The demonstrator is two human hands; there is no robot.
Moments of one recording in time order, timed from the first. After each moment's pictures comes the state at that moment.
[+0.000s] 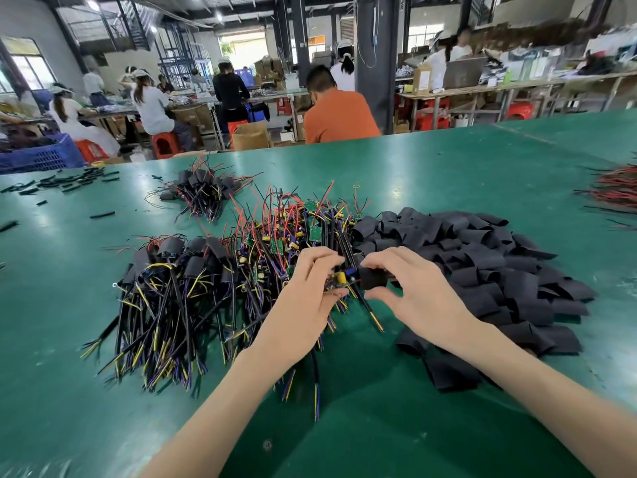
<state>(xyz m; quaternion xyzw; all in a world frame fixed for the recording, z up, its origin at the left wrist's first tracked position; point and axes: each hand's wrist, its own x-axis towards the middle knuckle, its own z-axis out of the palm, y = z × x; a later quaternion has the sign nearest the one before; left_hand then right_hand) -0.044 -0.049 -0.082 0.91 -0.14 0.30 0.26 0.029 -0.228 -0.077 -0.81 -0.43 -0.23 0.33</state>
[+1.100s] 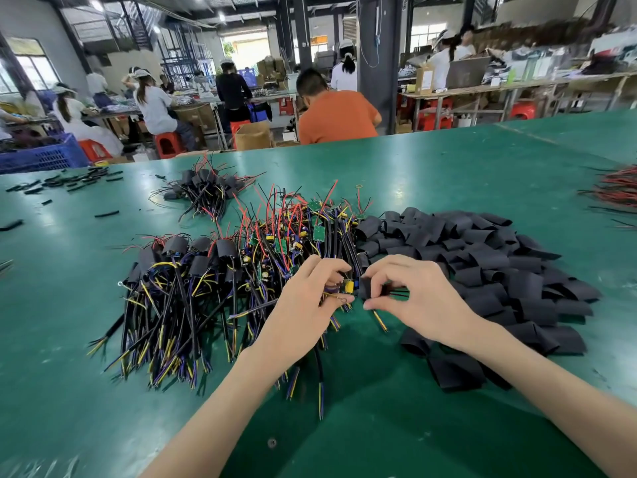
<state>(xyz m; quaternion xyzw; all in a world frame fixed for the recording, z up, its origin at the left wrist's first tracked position) -0.047 -0.050 -0.080 0.90 -0.10 0.28 0.31 0.029 -0.228 -0.078 -0.78 -0.45 -0.12 0.42</state>
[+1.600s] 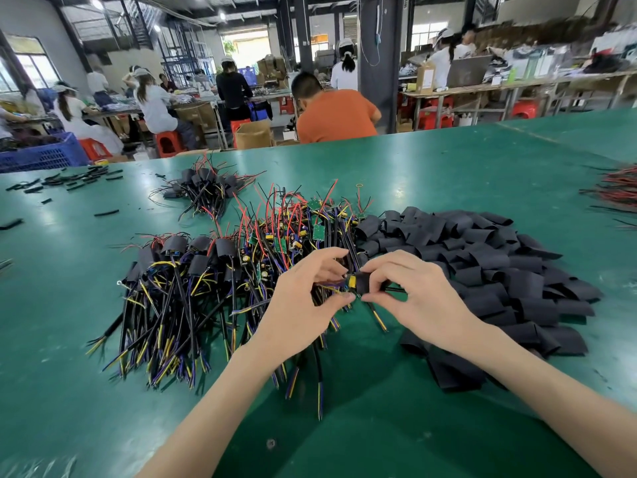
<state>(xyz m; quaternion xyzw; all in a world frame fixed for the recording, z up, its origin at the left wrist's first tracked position) -0.048 -0.047 -0.076 0.86 -0.10 0.28 0.41 0.023 -0.226 -0.077 -0.78 -0.46 -0.22 0.36</state>
